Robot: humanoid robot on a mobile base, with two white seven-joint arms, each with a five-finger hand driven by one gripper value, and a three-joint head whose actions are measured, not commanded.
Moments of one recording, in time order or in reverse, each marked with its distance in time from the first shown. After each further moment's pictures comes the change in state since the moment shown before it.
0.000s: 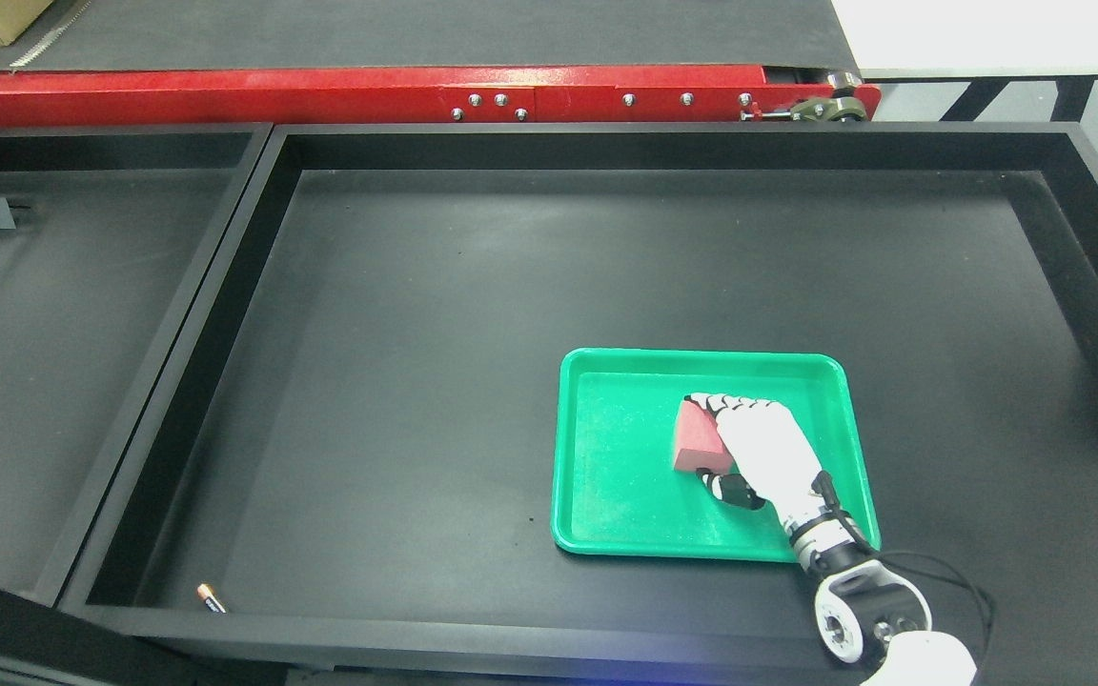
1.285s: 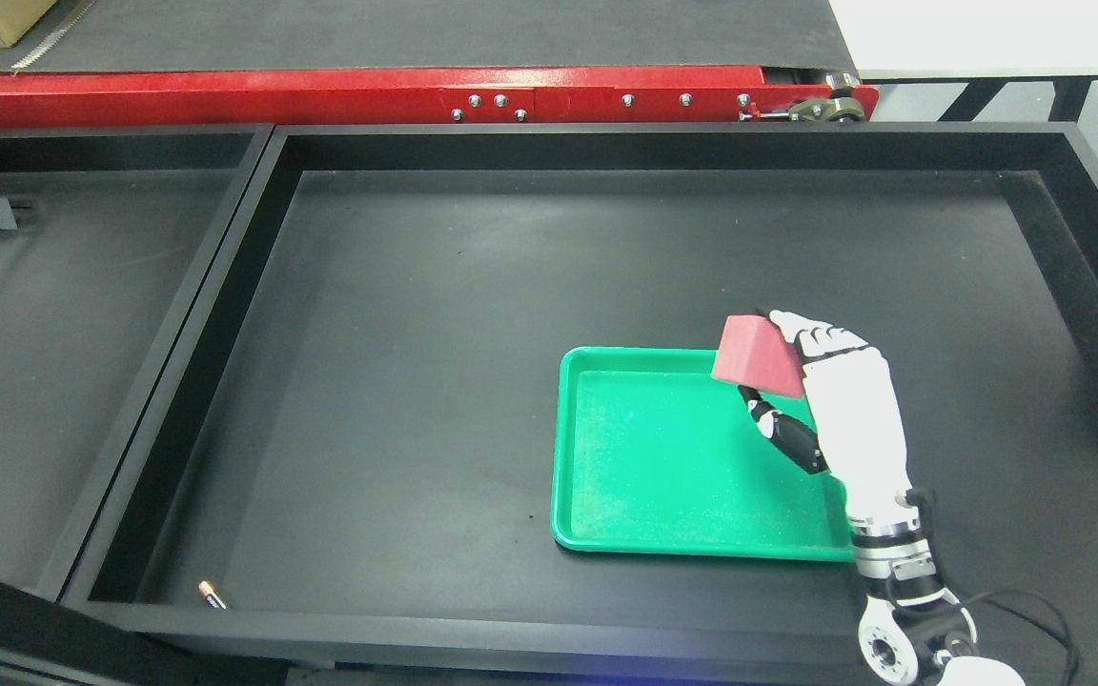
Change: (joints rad) left arm 0.000 0.000 0.000 0.000 0.000 0.000 0.000; right arm 0.071 0.000 -0.102 -0.133 -0.107 -0.194 -0.560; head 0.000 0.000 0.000
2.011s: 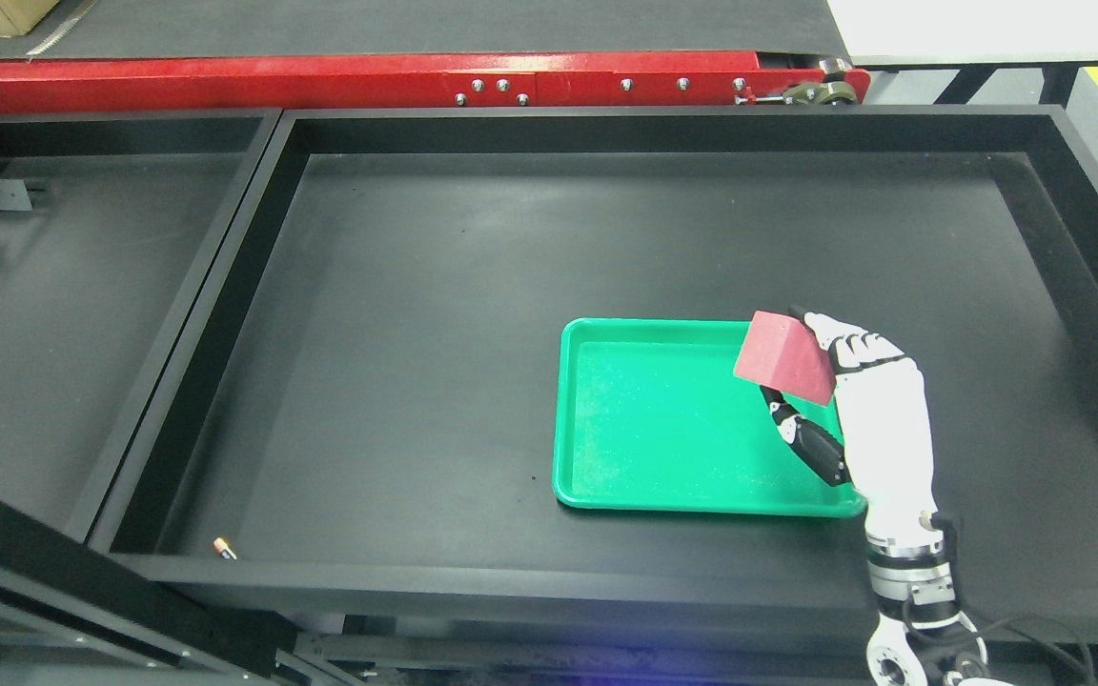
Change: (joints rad) left arm 0.000 0.000 0.000 0.000 0.000 0.000 0.000; right arm 0.048 0.000 -0.013 -0.031 -0.006 -0.013 -0.066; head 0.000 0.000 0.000
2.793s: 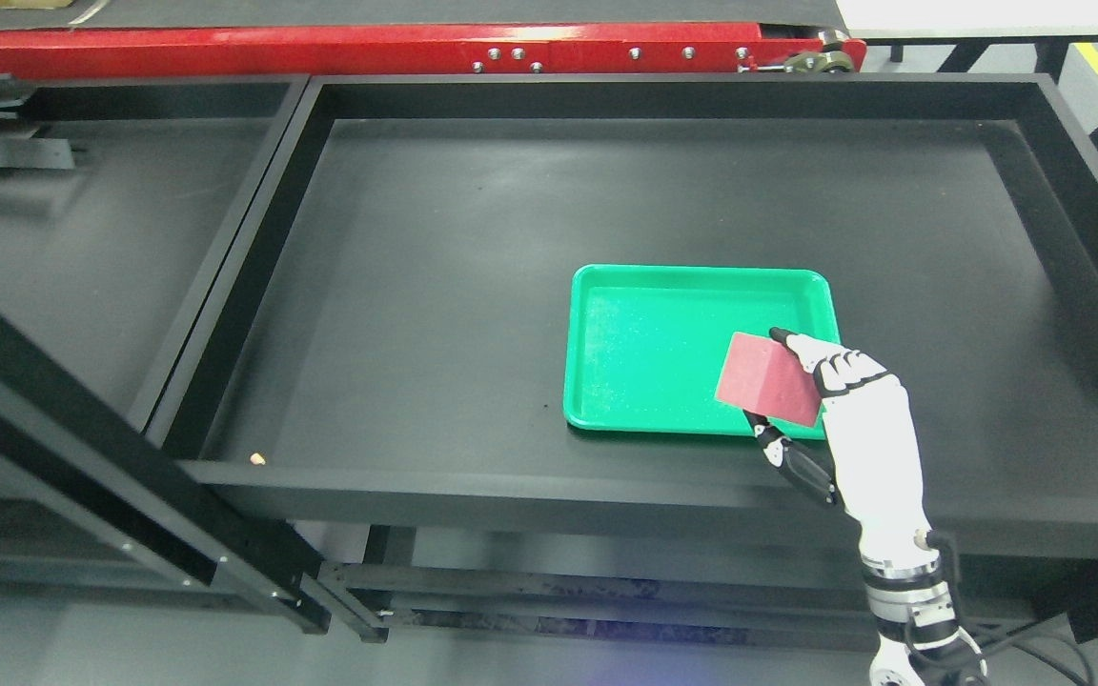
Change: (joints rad) left arm 0.000 0.000 0.000 0.000 0.000 0.000 0.000; right arm 0.027 0.000 -0.004 -0.009 -0.006 -0.126 -0.005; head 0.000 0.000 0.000
